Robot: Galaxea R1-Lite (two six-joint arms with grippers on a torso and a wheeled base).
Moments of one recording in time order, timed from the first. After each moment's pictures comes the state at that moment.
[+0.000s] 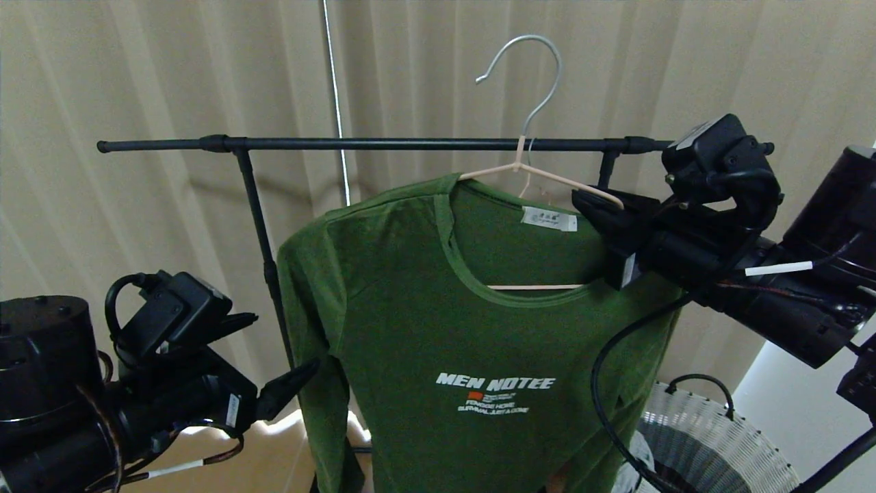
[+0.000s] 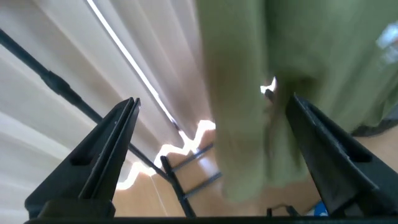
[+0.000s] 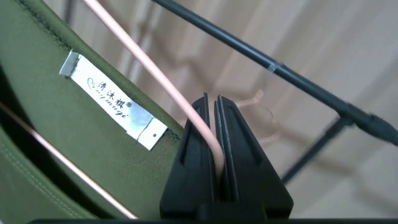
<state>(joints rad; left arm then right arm) -0.34 1.40 -0.34 -0.76 -0.10 0.29 0.54 1.58 -0.75 -0.91 -0.02 -0.36</state>
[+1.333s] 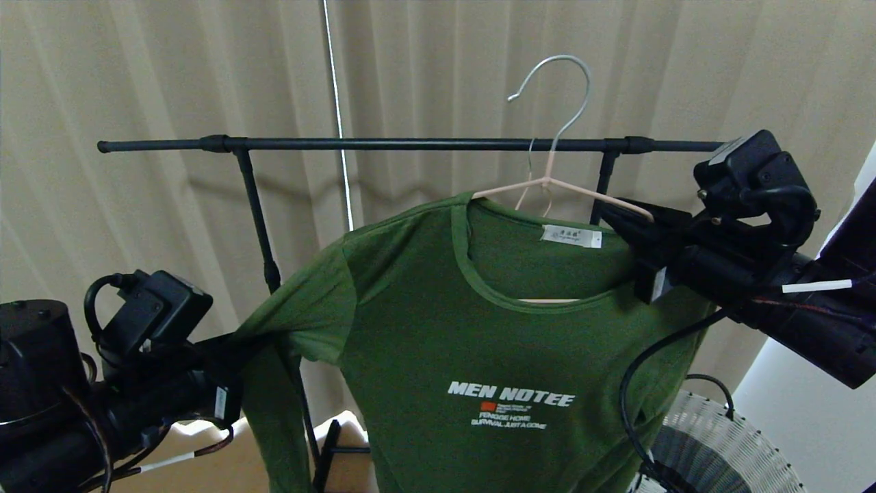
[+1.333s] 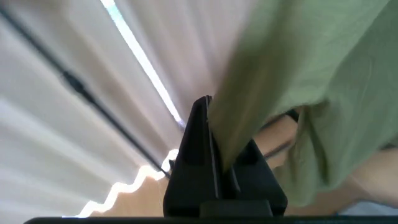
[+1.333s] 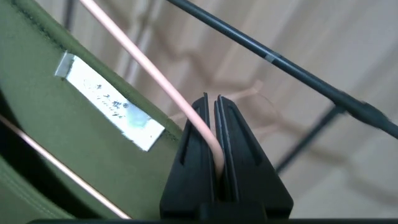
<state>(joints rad) -0.26 1.41 -0.29 -0.85 -0.09 0.30 0.49 1.51 -0.67 -0.90 -0.04 -0.36</state>
